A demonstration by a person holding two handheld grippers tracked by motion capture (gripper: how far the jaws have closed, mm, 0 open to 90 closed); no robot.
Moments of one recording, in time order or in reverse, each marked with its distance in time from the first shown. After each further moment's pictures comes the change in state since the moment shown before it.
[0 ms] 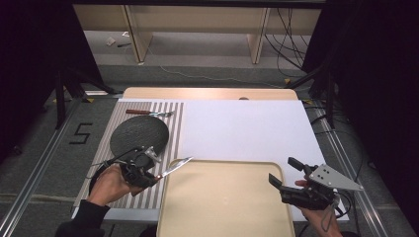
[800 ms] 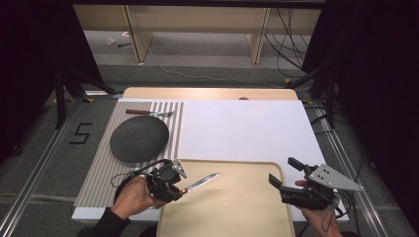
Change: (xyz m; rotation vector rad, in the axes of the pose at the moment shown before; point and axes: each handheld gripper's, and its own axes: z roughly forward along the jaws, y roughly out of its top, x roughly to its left) left arm -0.058 0.031 0.020 -0.006 -0.097 0.109; right arm 0.000 0.000 0.000 -0.001 0.000 -0.001
